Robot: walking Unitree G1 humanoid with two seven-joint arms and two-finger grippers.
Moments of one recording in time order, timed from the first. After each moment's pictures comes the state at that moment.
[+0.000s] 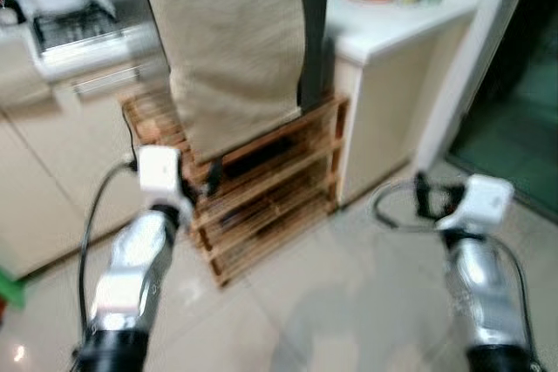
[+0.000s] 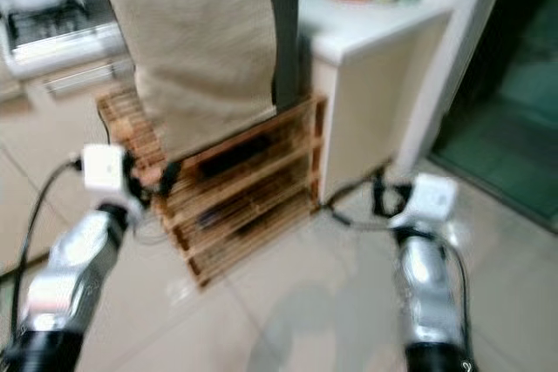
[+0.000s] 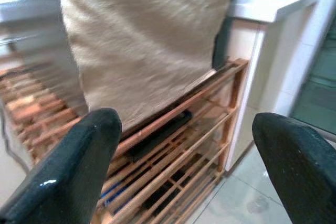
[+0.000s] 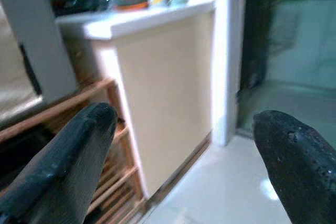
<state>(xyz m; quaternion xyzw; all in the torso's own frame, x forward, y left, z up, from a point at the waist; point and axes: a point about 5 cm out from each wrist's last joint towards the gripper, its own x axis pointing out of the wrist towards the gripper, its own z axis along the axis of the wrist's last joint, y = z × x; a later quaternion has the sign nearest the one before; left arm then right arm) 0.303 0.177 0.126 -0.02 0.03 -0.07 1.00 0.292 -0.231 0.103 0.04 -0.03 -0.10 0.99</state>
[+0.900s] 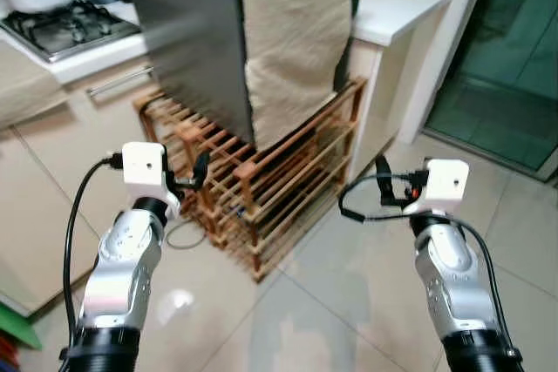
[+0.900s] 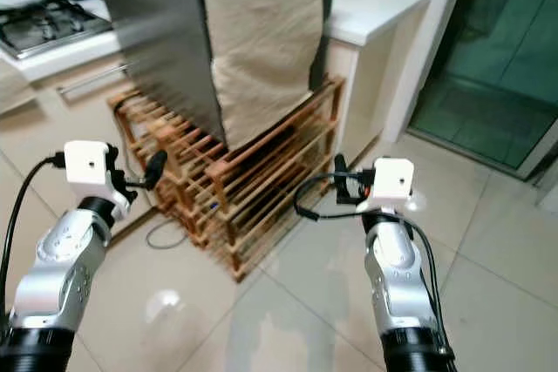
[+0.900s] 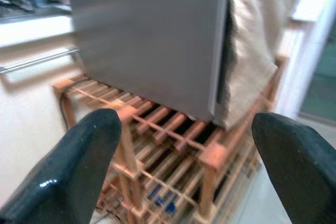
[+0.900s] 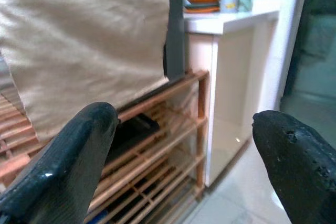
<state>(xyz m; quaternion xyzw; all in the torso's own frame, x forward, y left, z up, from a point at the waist) 0.305 0.178 0.135 -0.01 0.00 -0.06 1.00 0.305 -0.191 0.110 0.01 -0.03 -0.01 1.00</state>
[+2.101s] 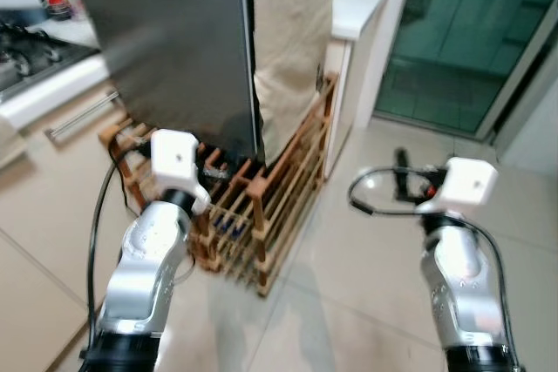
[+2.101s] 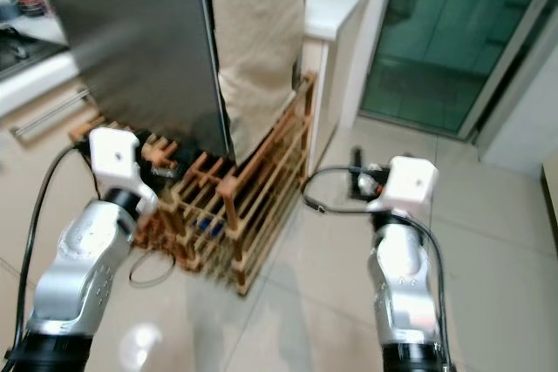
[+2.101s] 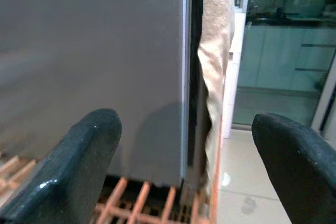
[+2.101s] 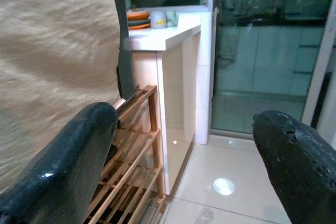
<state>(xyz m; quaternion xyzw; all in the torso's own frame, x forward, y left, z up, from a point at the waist) 0.299 0.149 0.162 0.00 -0.05 -0.10 0.99 0.293 -0.186 0.126 0.02 -0.06 -0.05 1.00</state>
